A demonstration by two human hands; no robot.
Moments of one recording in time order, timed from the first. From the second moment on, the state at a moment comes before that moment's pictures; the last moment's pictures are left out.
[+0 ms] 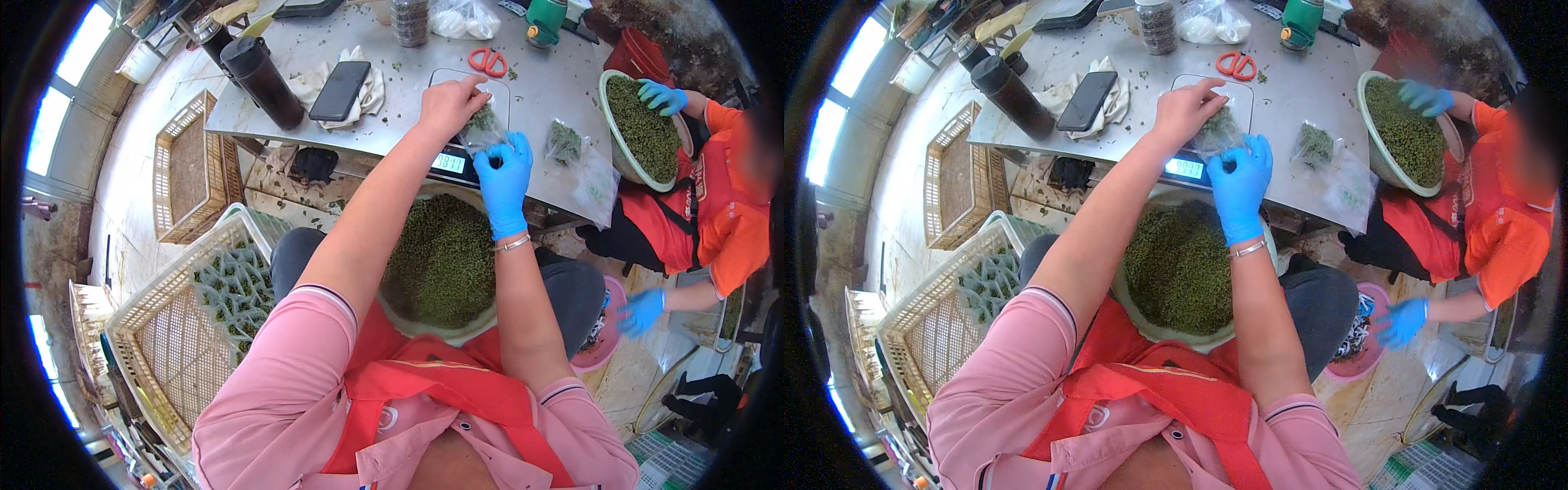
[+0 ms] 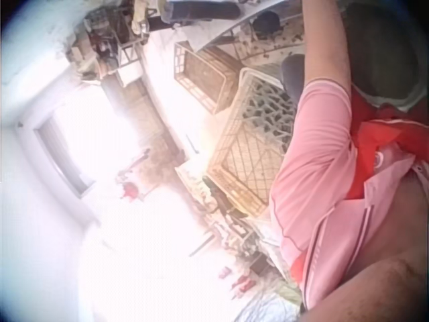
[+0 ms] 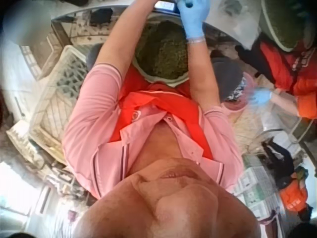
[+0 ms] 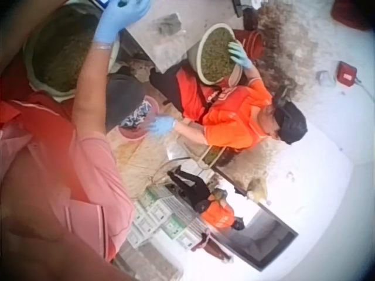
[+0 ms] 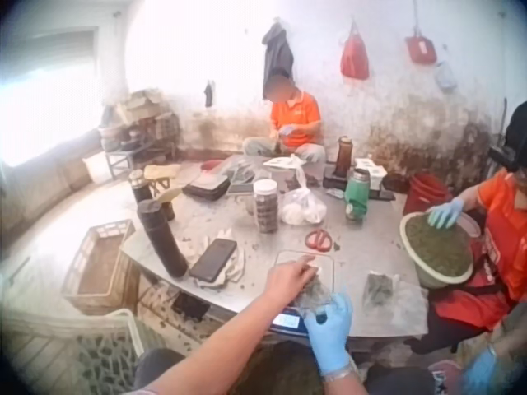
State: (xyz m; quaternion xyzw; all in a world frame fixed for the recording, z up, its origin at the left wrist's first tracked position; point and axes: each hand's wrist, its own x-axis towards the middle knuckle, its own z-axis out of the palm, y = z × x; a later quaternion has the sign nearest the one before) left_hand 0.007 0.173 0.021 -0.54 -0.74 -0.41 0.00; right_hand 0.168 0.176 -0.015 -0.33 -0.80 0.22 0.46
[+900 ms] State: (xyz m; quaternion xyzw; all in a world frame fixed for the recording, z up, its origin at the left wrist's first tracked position) left_hand 0.009 0.167 0.014 -0.57 -0.73 -0.37 0.09; right_hand 0.160 0.190 0.002 -0.32 -0.81 0.18 0.45
